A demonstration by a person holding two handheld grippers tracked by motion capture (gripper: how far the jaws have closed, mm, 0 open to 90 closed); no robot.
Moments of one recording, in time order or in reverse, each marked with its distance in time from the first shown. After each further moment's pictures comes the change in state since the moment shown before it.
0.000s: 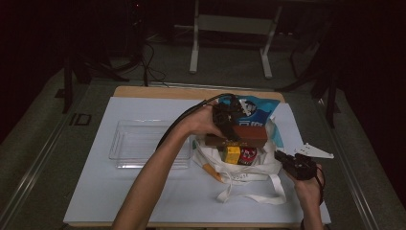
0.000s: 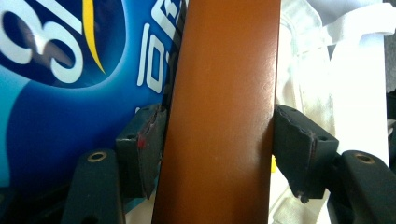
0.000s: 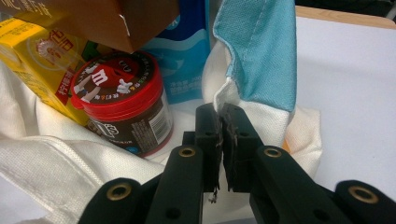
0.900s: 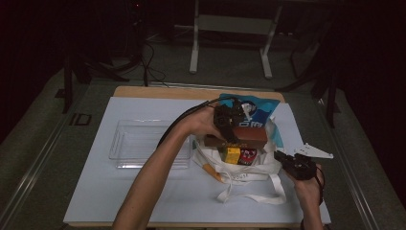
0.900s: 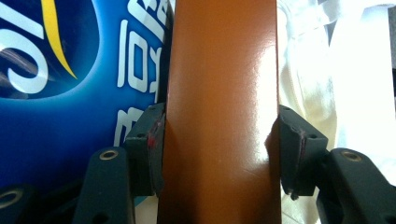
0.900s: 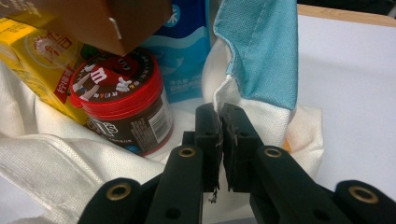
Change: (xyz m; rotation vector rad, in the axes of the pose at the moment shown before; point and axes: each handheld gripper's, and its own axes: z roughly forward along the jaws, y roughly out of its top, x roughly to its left) left arm -0.008 0.001 0.001 0.031 0.002 0.089; right arm -0.001 -0.001 0.001 0.002 0.002 0.000
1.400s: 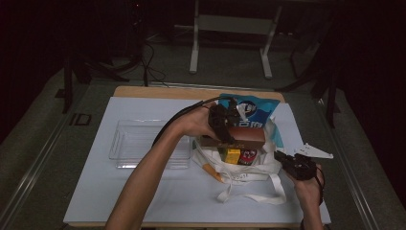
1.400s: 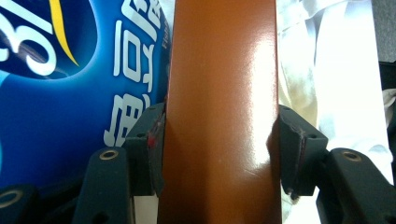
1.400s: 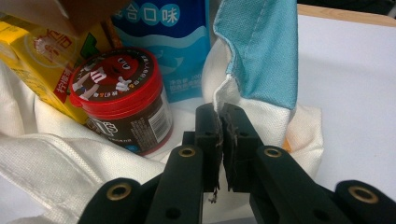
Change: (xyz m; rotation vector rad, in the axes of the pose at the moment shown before) left arm -0.011 -0.010 -0.019 -0.029 0.017 0.038; right arm 0.000 0.000 0.000 -0.001 -0.001 -0.003
